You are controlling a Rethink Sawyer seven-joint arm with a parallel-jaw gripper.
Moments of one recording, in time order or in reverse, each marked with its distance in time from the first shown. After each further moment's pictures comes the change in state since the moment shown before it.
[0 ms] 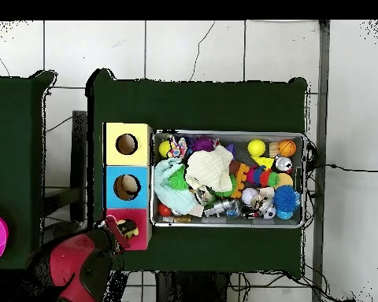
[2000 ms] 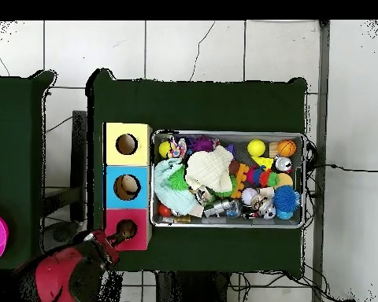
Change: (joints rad) arm -0.022 -0.196 0.070 0.029 -0.185 0.098 0.014
